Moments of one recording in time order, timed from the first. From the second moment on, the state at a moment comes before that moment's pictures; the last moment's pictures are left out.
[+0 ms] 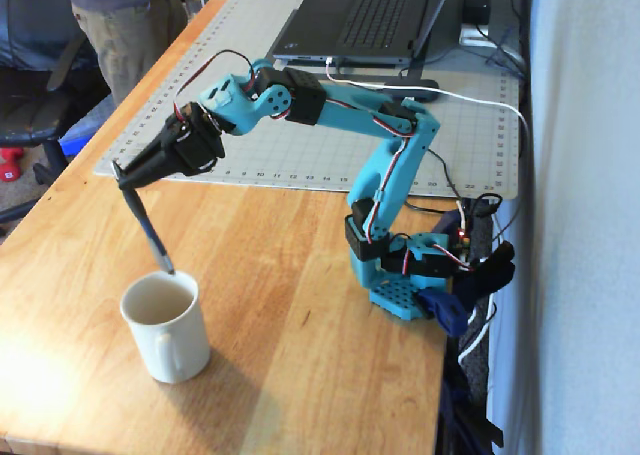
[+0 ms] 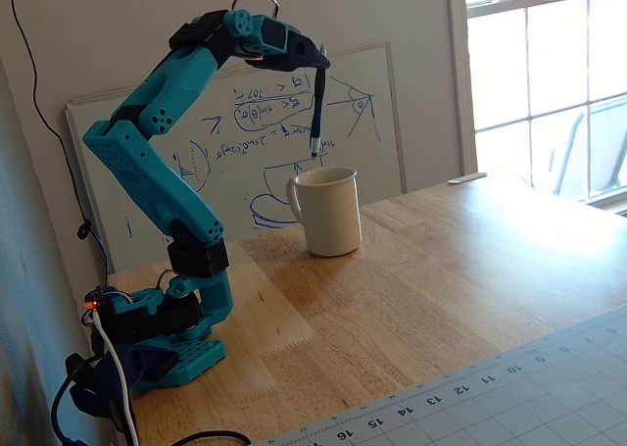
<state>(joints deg) -26.8 120.3 94.9 42.6 -87.5</state>
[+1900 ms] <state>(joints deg) -11.1 156.9 142.3 33.1 -43.9</state>
